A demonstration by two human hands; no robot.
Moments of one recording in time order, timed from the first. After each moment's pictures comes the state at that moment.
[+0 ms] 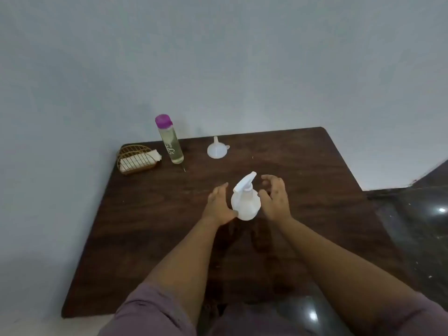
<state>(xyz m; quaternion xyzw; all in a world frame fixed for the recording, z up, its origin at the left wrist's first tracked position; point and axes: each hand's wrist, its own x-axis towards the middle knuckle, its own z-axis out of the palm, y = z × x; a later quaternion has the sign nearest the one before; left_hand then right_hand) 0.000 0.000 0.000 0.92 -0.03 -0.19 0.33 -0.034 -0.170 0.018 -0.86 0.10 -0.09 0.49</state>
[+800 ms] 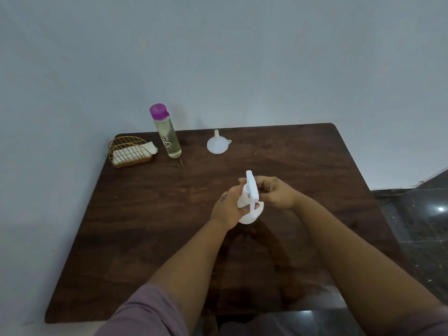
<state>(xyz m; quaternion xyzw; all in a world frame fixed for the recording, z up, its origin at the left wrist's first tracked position) 0.012 -0.029 -0.017 0.90 -0.09 -0.16 0.40 0.023 -0.205 0.026 -0.77 -0.10 0.26 0.58</state>
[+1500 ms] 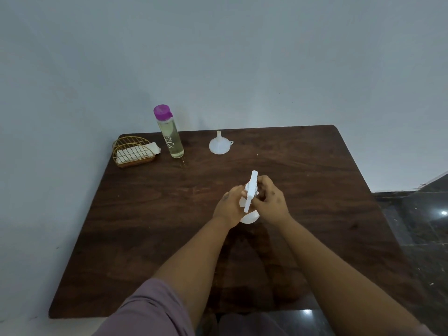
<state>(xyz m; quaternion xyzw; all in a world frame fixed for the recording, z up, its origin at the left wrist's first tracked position) 0.012 -0.029 -0.019 0.89 -0.09 -0.16 0.42 -0.010 -0.168 0.002 -0.86 -0.01 -0.05 0.51</state>
